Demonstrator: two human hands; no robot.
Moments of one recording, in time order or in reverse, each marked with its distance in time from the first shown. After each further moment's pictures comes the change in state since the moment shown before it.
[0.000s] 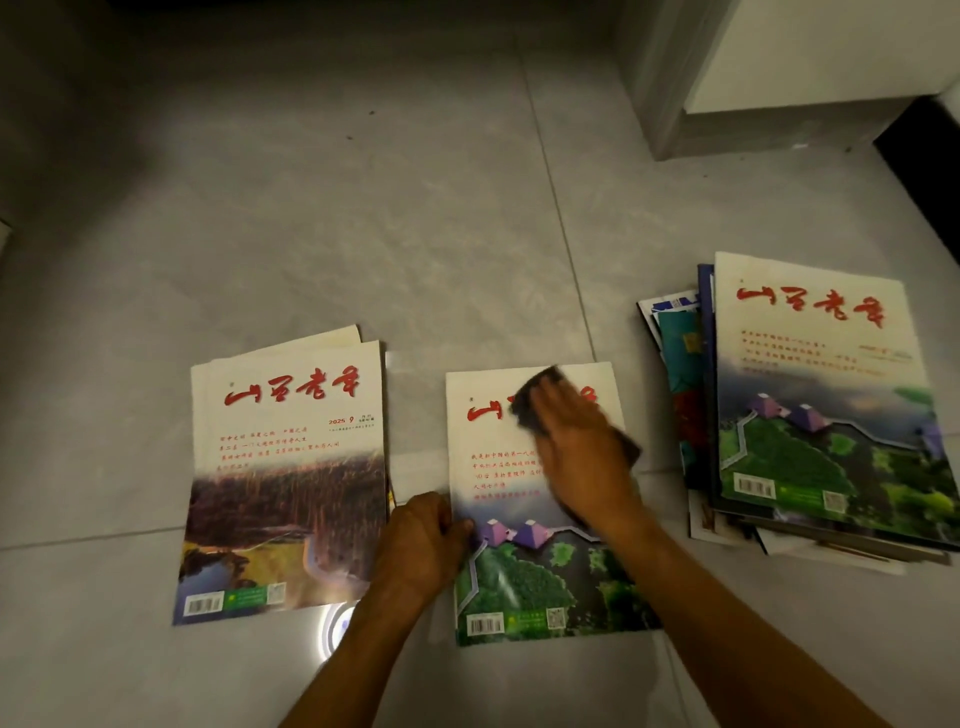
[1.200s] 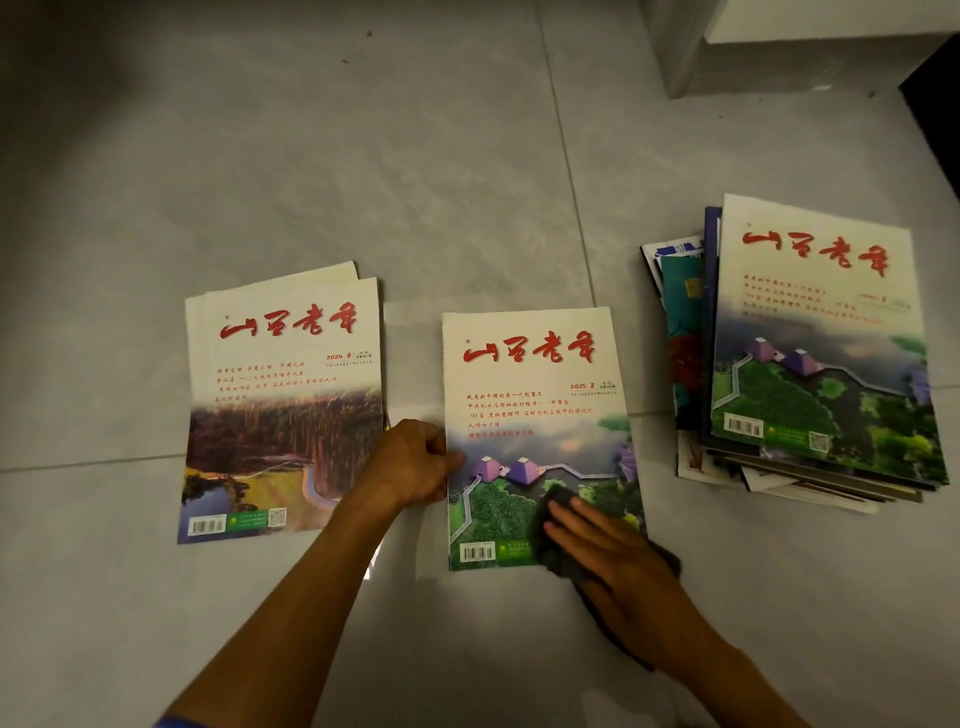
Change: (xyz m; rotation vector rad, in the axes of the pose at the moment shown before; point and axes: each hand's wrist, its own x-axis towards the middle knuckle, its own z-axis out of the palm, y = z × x) left_hand 0.011 0.004 -0.016 -0.031 -0.176 -0.122; right_hand -0.186 0.028 -0.016 0.036 -0.303 -0.276
